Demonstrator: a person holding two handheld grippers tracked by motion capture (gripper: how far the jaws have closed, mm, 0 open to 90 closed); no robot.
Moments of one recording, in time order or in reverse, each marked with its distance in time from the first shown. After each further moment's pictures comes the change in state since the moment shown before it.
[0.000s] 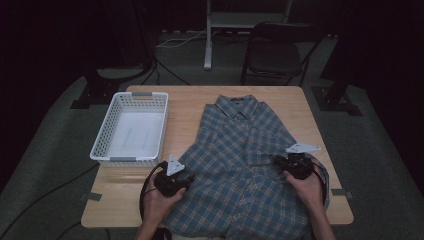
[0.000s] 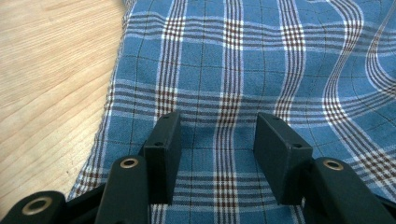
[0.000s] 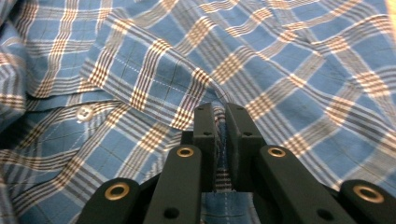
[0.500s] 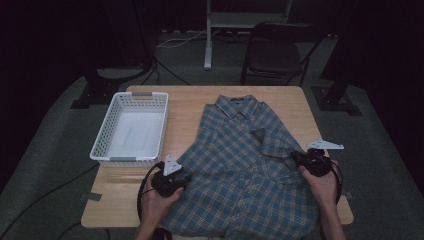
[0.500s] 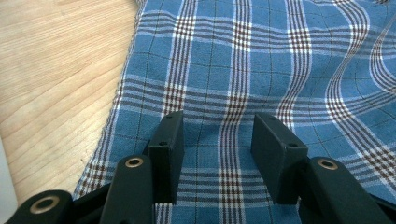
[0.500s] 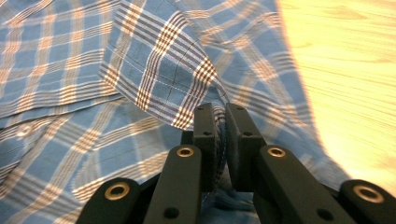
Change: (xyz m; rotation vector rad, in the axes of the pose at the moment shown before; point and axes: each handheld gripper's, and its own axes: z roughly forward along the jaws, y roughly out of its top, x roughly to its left) left arm 0.005 -0.003 -0.004 -0.004 0.008 -0.021; right arm -0.041 -0.011 -0.026 -0.052 -0.096 0.152
